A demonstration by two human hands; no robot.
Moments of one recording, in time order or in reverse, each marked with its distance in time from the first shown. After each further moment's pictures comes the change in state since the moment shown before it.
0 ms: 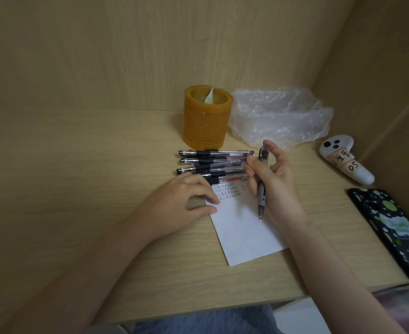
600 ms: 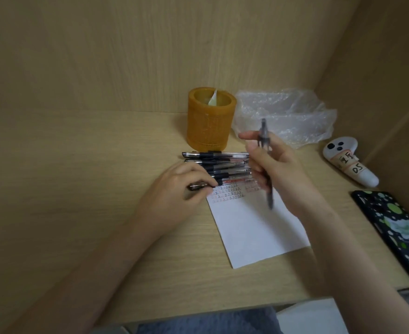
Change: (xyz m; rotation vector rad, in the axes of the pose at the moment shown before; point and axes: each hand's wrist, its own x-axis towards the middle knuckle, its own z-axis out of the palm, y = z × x) left_hand 0.002 0.005 -0.006 -0.003 0.277 -0.031; right_hand 0.008 -0.029 0.006 -0.486 -0.196 -0.084
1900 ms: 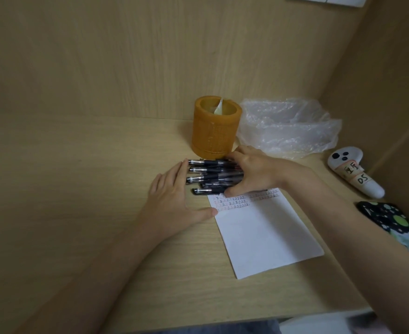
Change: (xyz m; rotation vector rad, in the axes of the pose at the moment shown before) left_hand -0.001 -0.011 0.005 0.264 -0.163 -0.344; right_hand 0.069 0.013 0.003 -1.222 -0.540 0.014
